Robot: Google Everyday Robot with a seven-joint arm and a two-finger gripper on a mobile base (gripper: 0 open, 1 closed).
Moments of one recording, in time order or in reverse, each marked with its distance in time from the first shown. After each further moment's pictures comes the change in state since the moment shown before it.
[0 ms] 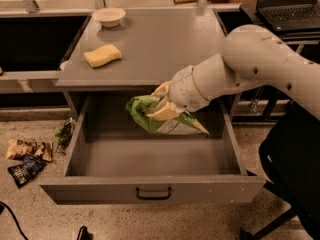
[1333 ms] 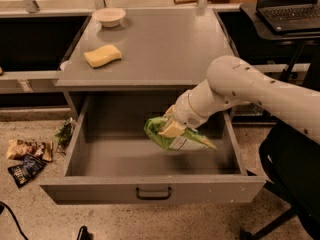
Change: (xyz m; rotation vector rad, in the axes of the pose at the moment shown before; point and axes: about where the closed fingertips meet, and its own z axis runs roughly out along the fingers) arm 0.103 -0.001 0.055 -0.042 0.206 0.136
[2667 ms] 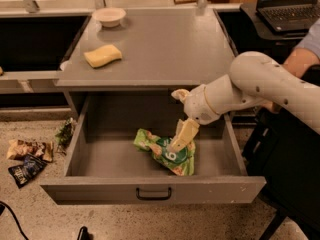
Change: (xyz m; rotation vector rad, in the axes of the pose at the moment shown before) arm -0.011 0.000 -0.035 0.016 -0.152 0.027
